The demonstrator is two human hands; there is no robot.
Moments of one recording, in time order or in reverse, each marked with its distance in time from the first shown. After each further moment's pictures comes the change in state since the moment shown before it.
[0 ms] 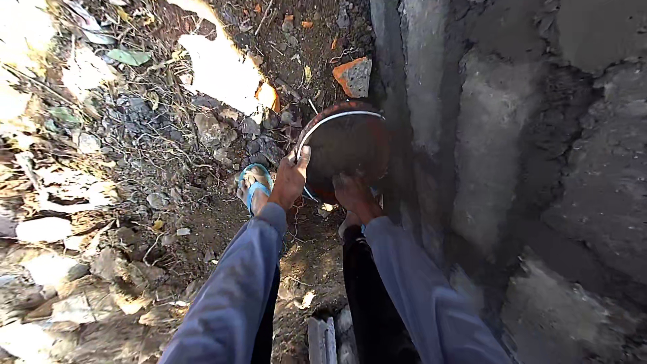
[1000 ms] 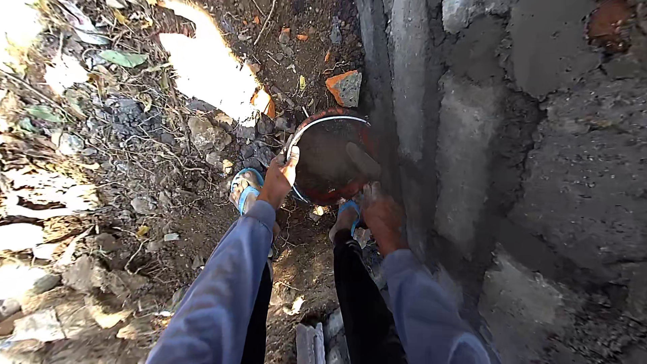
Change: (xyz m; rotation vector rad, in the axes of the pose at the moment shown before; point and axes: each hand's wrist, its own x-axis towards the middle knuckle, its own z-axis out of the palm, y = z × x) left_hand 0.015 0.002 -0.009 -0.135 -0.015 -0.005; right_hand -0.065 0.020 -0.036 -0.089 0.207 0.308
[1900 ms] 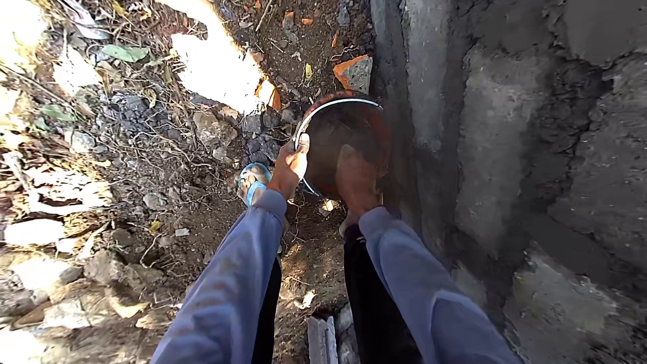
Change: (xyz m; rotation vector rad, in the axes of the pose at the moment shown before) left_hand 0.014 0.012 0.010 -0.041 0.072 -0.005; right_hand 0.010 -0.085 0.001 -0.012 0.096 -0.229
